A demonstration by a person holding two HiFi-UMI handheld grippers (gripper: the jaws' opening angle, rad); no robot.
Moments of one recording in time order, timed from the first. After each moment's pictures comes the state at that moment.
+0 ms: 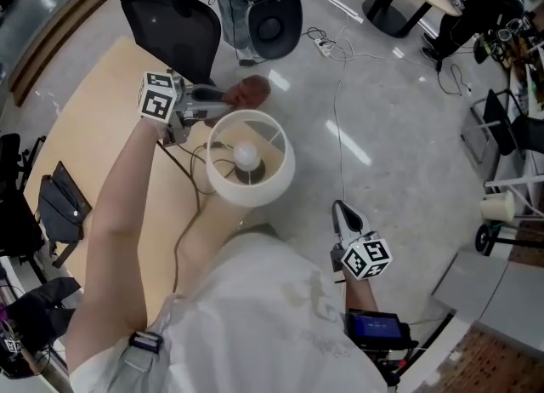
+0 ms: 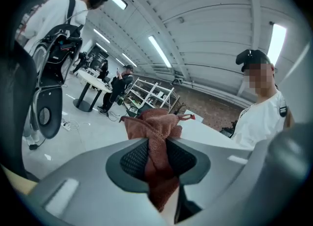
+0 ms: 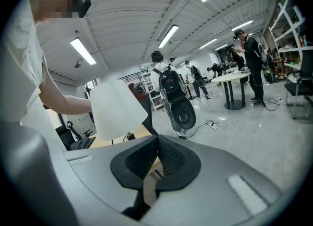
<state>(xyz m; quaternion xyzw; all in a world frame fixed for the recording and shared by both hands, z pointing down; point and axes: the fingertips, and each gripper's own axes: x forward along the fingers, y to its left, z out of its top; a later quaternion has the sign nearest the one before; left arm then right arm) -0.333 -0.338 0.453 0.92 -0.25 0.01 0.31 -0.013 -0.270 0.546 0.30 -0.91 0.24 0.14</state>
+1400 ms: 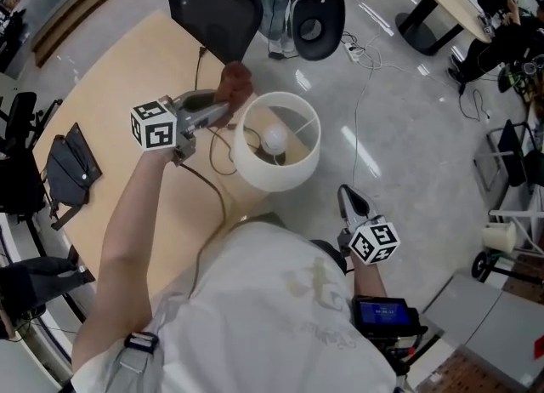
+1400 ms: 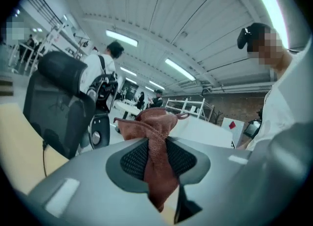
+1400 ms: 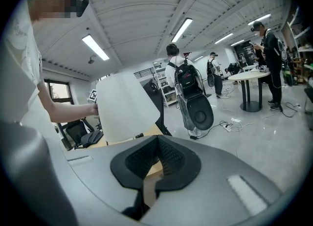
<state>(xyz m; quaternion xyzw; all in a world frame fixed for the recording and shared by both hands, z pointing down) -0.389 -0.259 0.454 0.84 -0.50 -0.04 0.23 -0.058 -0.281 0.546 0.21 -0.94 0.22 0.16</state>
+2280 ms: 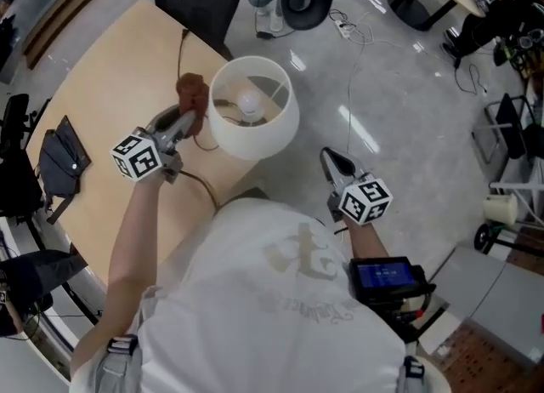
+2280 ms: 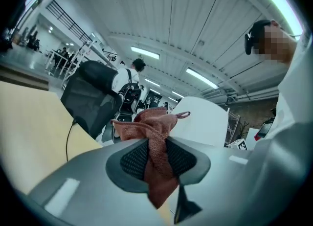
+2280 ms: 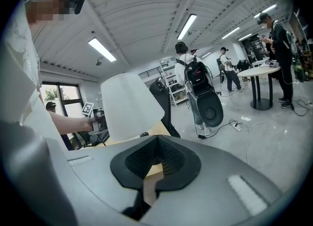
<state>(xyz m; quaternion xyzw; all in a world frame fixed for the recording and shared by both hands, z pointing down) -0.373 -0.181 0.509 0.73 -0.62 -0.09 0.26 -0.060 -0.279 0.561 0.16 -0.95 0.22 0.16</state>
